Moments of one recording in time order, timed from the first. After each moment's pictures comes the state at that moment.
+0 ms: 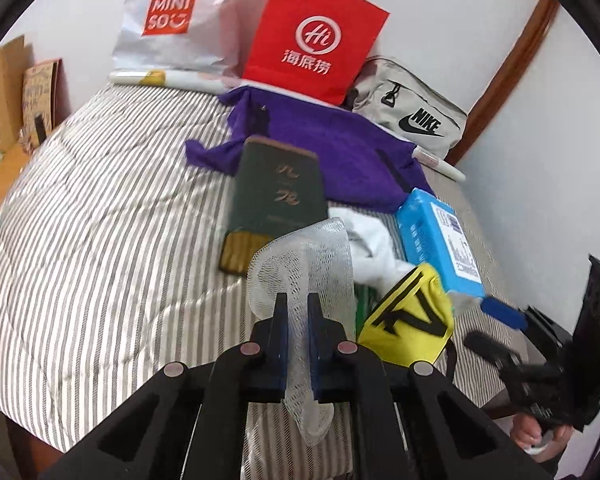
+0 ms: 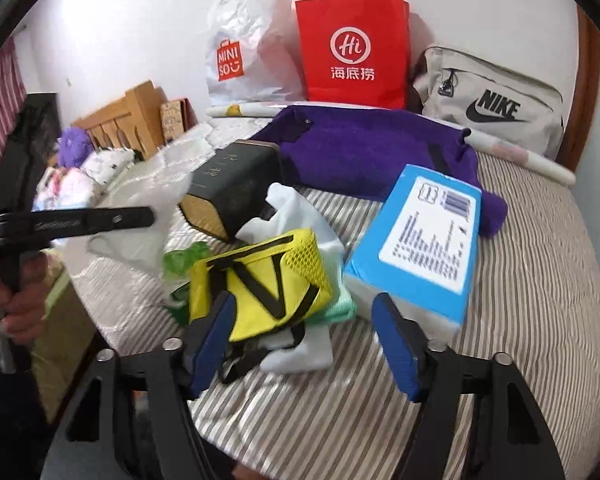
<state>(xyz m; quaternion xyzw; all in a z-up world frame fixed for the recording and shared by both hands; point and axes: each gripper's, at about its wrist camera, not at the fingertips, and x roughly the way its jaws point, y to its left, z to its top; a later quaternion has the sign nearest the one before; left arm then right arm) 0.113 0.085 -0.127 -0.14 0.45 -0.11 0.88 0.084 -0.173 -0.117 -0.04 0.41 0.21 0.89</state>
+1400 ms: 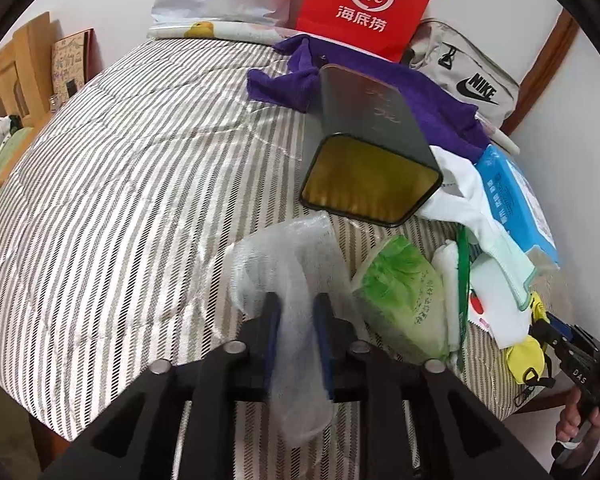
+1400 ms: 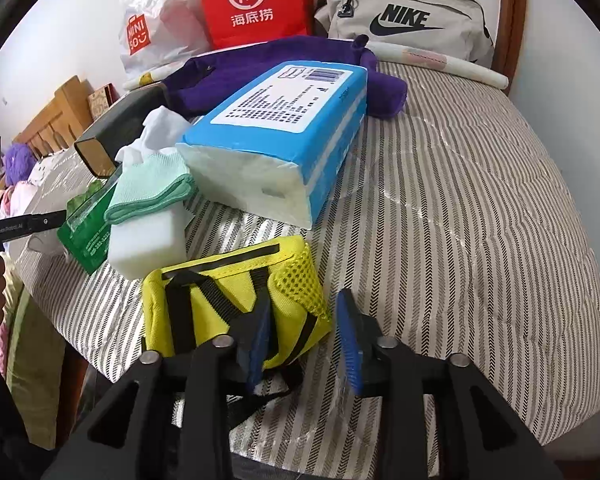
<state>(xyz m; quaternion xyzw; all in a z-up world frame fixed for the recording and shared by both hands) 0.115 0.100 -0.182 -0.11 0.49 -0.05 0.86 0.063 -0.260 -0.179 0.01 0.48 0.11 0.87</state>
